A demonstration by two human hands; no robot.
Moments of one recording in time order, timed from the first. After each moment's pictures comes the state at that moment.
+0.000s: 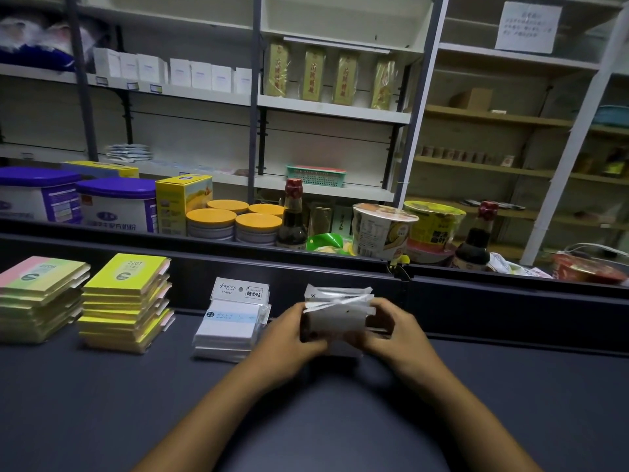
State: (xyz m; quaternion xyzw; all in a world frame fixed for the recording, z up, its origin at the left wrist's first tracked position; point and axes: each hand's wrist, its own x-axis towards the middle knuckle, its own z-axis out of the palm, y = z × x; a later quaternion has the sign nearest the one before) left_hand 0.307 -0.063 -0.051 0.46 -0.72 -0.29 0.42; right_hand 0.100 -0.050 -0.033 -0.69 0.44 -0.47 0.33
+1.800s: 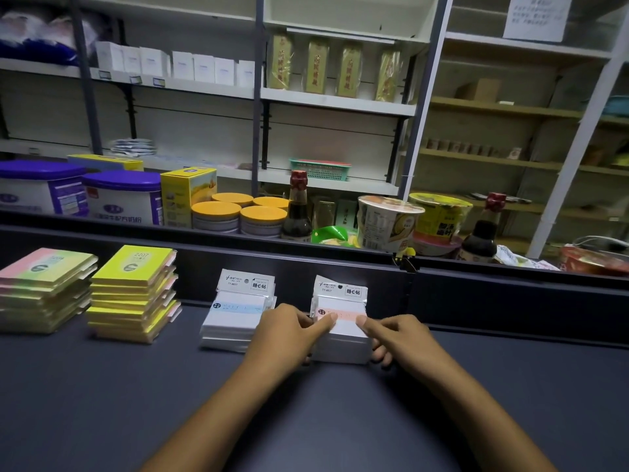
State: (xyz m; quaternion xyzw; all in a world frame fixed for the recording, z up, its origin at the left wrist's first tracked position) left_hand 0.304 -0.046 -0.038 0.59 -0.62 -0.33 0.40; right_hand 0.103 -0.044 -0.034 -0.62 0.59 -0.37 0.36
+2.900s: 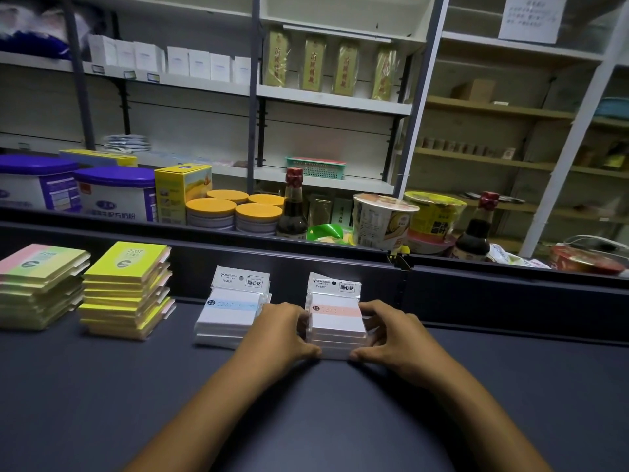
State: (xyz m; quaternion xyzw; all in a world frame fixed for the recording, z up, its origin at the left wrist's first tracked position) left_hand 0.312 -0.042 -0.032 0.55 -0.76 -0.19 0.28; right_hand 0.090 -0.044 -0.034 -0.75 0.55 -0.28 0.22
